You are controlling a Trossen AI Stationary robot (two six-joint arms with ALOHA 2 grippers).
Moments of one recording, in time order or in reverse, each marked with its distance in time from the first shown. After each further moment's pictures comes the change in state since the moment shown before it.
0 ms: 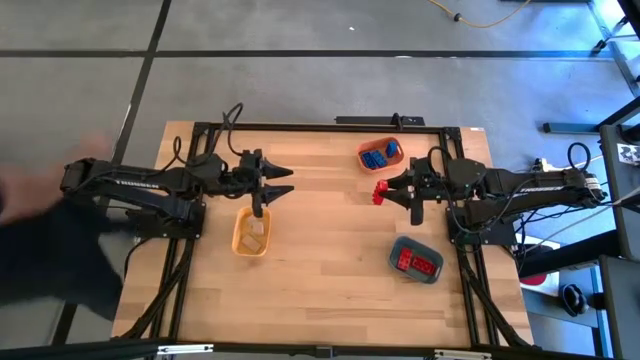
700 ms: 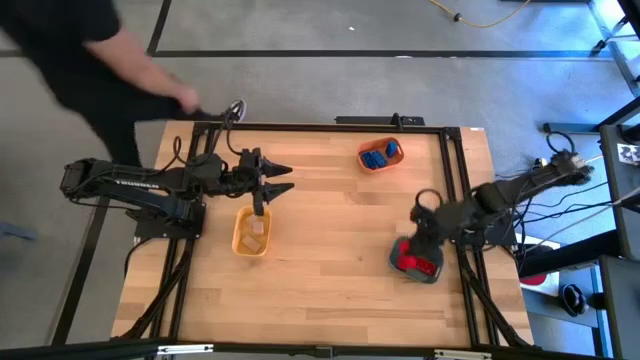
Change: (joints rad) left arm 0.000 0.000 0.000 0.000 -0.036 0.000; right arm 0.353 0.034 0.000 -0.459 -0.187 0.526
